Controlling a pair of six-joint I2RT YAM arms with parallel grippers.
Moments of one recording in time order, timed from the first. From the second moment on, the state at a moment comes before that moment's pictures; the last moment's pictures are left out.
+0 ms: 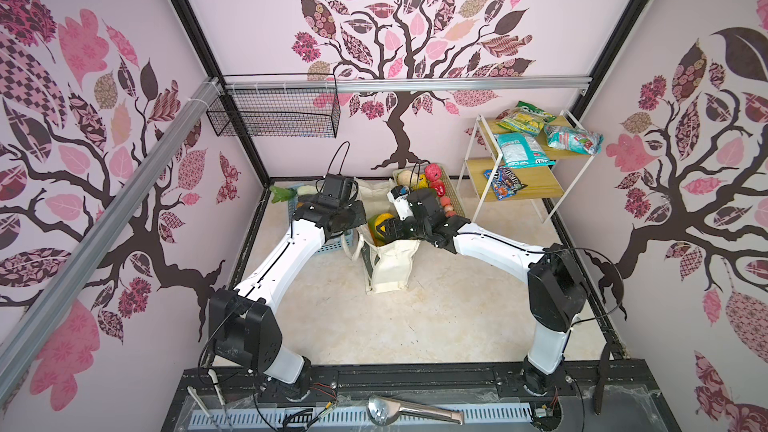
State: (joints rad) left arm -0.35 1.53 1.39 -0.68 -0.01 -0.50; right arm 0.71 1.86 1.42 -0.16 -0.19 0.29
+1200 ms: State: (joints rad) left arm -0.34 1.54 1.39 -0.67 0.01 -0.51; right arm 0.72 1.91 1.52 -0.32 -0.15 0.28
